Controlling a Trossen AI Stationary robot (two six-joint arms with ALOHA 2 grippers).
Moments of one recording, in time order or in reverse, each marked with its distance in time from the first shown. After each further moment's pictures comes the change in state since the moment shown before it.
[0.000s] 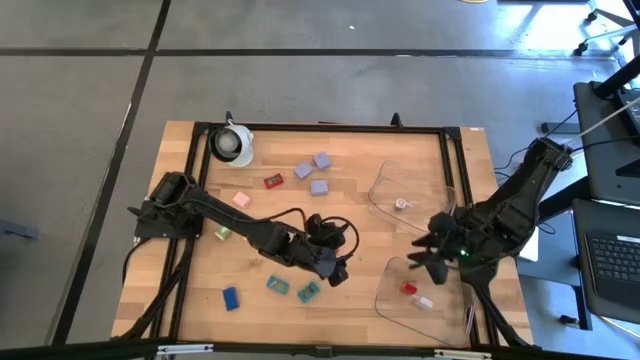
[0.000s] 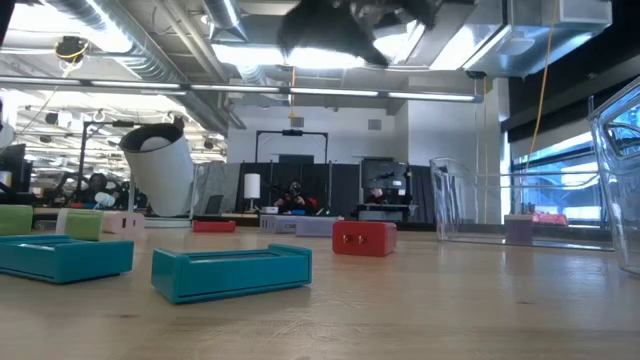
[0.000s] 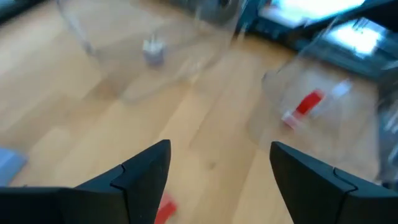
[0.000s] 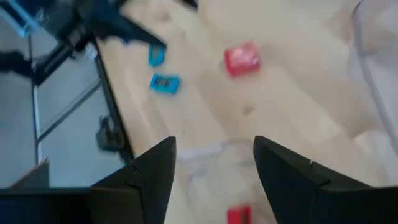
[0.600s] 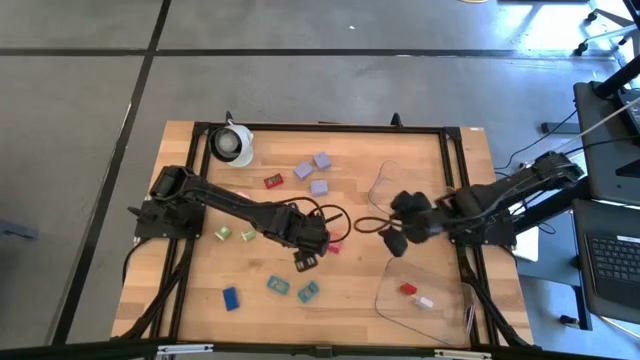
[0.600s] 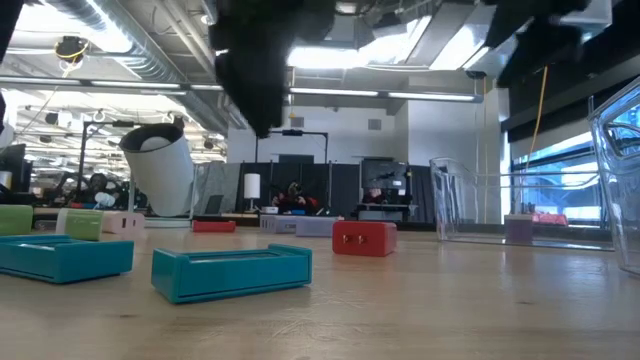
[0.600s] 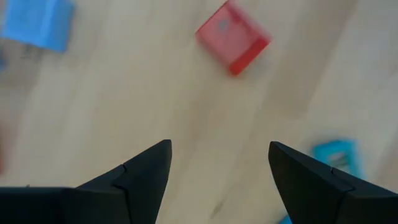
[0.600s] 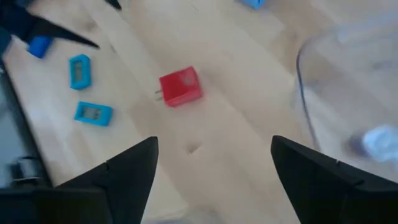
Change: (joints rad) left arm 0.106 -0.029 0.000 -0.581 0.332 0.027; right arm -0.472 0.137 0.000 0.082 -0.251 -0.362
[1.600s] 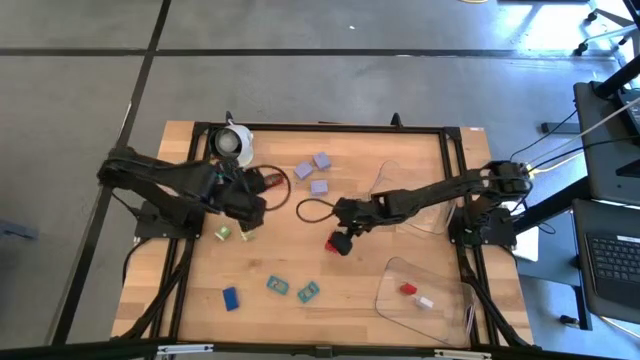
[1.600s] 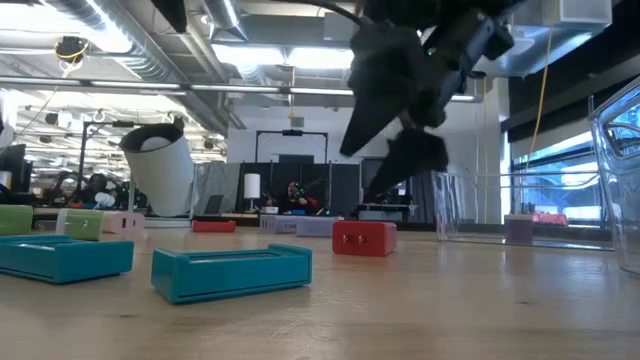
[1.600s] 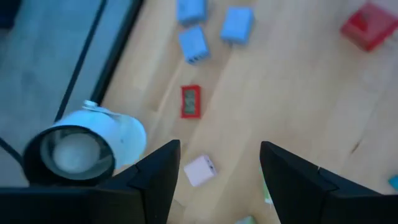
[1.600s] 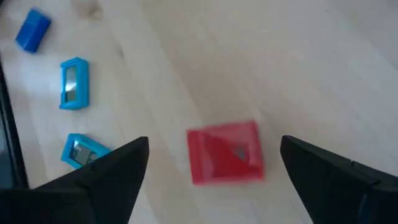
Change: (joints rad) left arm -0.021 -0.466 -0.002 -0.521 -0.343 -0.023; right arm -0.285 0.520 0.000 0.631 -0.381 -0.292
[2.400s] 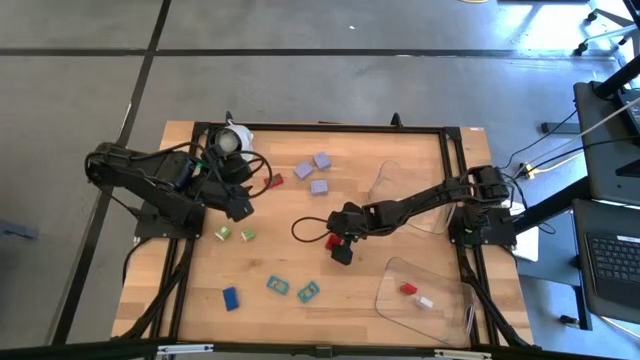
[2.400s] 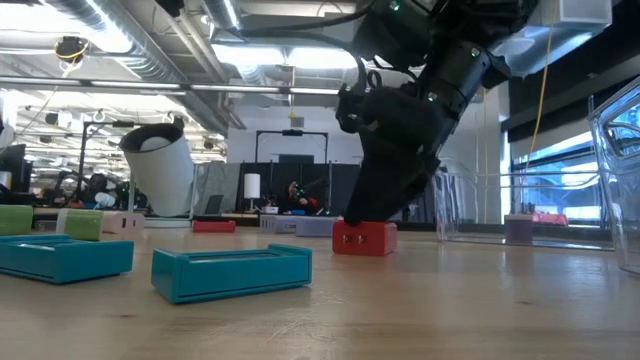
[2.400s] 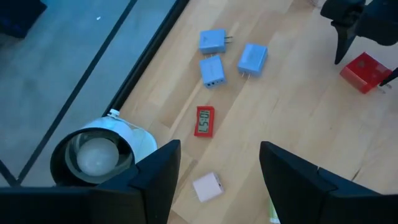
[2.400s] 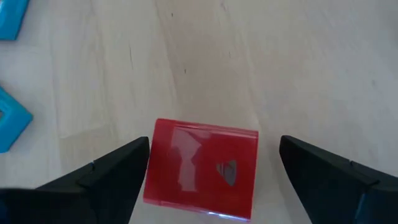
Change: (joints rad) left arm 0.000 -0.117 0.000 -0.002 -0.074 -0.036; right arm 0.037 0.146 0.000 0.070 0.084 -0.293
